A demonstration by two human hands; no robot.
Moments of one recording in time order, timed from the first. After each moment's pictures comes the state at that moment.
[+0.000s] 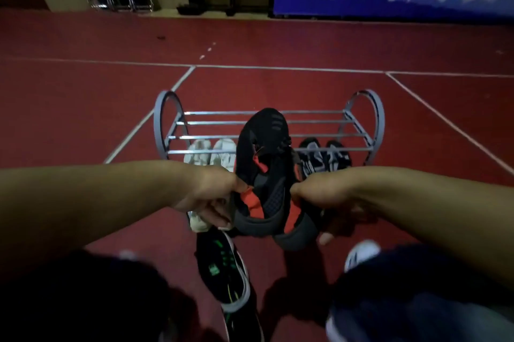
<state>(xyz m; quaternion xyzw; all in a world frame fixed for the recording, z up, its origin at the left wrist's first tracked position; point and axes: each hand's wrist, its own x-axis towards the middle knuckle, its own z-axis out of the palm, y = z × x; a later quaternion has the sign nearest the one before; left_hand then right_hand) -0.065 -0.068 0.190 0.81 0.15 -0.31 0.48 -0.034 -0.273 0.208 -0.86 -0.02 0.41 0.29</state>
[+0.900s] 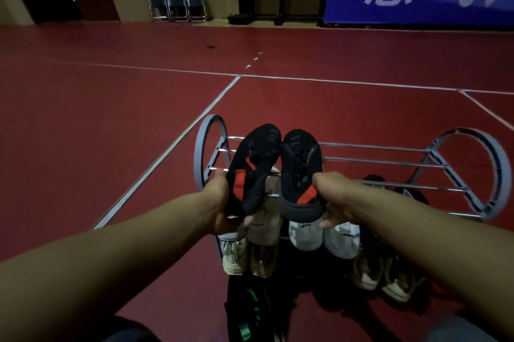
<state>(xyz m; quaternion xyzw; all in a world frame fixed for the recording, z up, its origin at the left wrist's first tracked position) 0.043 0.029 0.145 0.51 0.40 -0.08 0.76 0.112 -0.158 0.172 -0.85 0.01 0.31 0.43</state>
